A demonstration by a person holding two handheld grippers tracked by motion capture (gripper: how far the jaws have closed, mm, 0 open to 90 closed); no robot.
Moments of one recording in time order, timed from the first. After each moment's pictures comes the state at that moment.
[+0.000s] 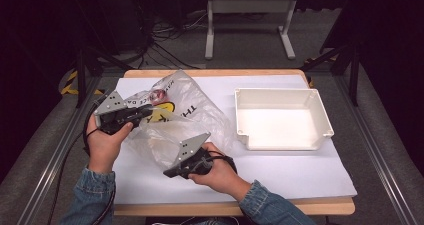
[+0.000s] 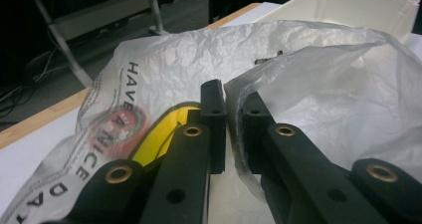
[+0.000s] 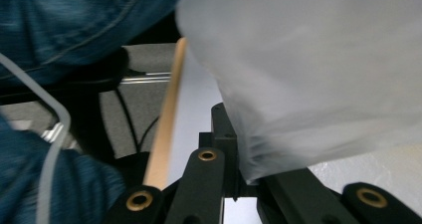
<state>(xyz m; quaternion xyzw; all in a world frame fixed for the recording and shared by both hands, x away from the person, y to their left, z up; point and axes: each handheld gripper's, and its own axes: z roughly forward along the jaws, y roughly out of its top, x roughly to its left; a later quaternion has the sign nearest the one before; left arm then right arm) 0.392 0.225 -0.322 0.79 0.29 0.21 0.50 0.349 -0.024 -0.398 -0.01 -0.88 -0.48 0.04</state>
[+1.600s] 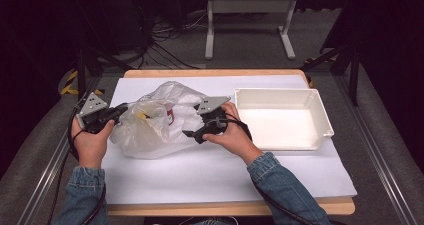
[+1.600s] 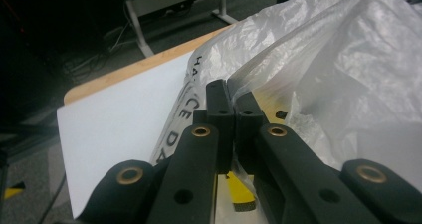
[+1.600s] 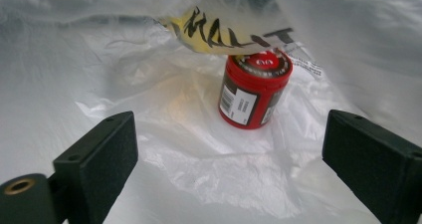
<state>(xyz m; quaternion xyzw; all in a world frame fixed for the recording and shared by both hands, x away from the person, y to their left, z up) 0.415 0.290 -0.361 0.75 0.39 0.27 0.45 0.450 -0.066 -0.377 -0.12 -0.86 -0.48 -0.14</state>
